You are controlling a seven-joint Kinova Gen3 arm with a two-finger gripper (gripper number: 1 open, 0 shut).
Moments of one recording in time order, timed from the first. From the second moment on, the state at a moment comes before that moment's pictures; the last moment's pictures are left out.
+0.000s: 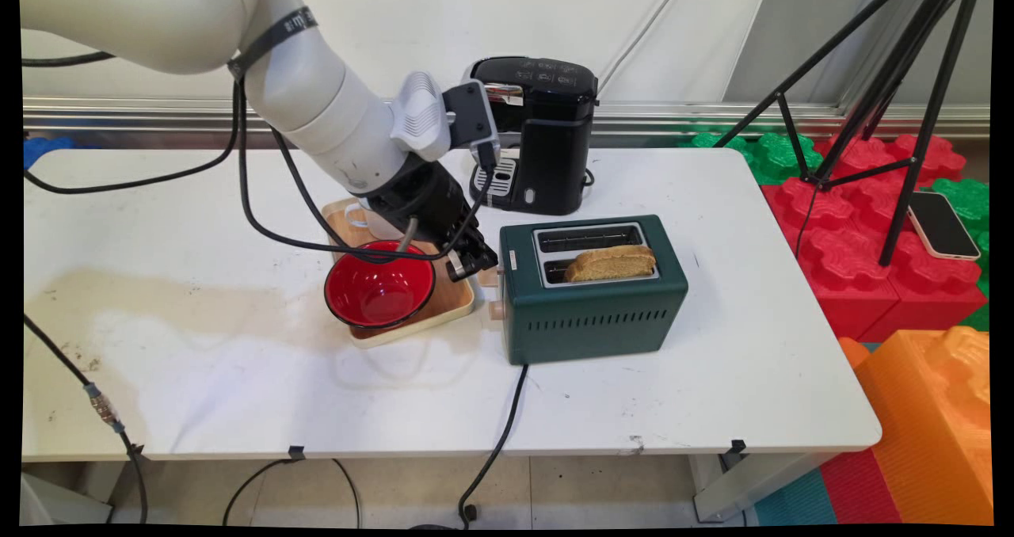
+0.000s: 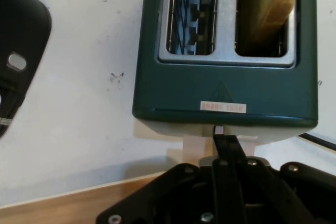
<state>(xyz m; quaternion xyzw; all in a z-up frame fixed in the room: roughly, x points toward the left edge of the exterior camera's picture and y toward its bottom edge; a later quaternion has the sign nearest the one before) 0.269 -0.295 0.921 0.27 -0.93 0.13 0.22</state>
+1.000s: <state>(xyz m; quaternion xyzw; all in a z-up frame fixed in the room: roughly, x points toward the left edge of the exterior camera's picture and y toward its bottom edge) 0.264 -0.310 0.883 0.28 -0.93 0.11 0.21</state>
